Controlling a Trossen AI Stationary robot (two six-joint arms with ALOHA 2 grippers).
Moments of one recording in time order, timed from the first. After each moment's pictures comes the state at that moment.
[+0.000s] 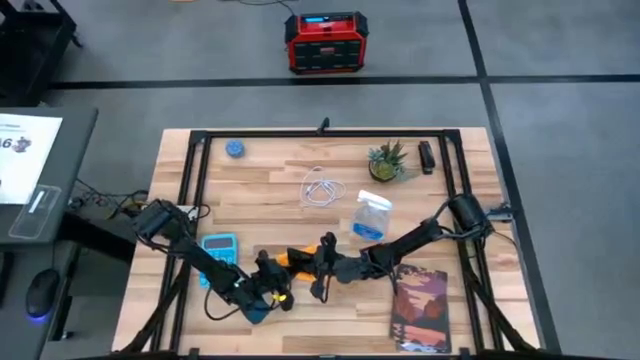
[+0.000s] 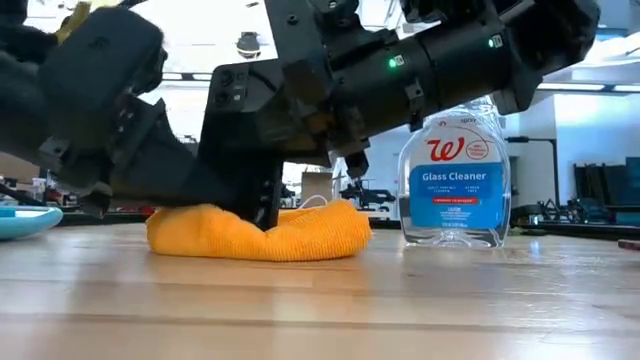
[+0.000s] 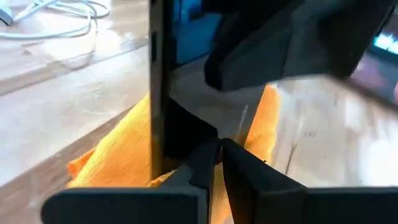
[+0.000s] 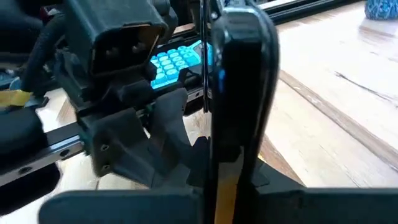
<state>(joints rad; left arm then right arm) -0.72 1.90 0.75 0.32 -1.05 -1.02 0.40 2.11 1.10 0.64 0.52 0.39</state>
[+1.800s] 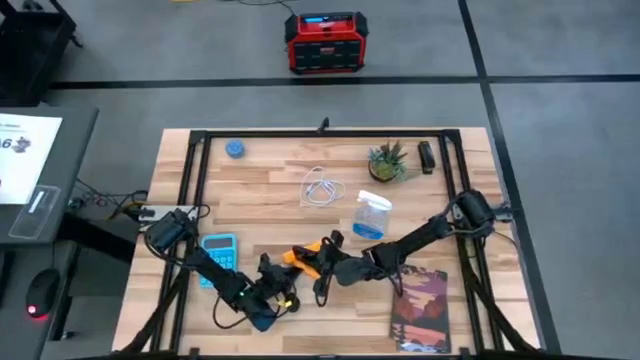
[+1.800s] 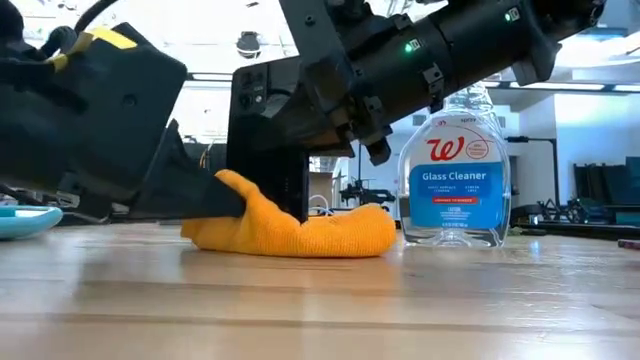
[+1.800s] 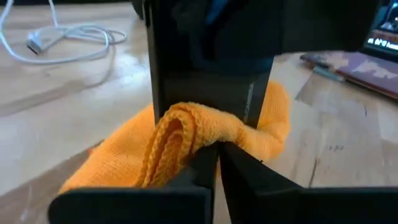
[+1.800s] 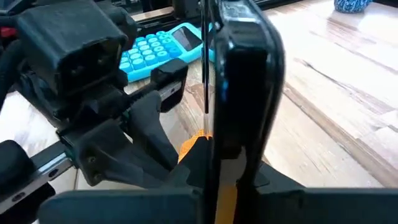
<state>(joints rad) -0.71 2.05 0.83 0.40 -1.23 -0.99 0.40 2.05 1.10 0.48 0.58 0.45</state>
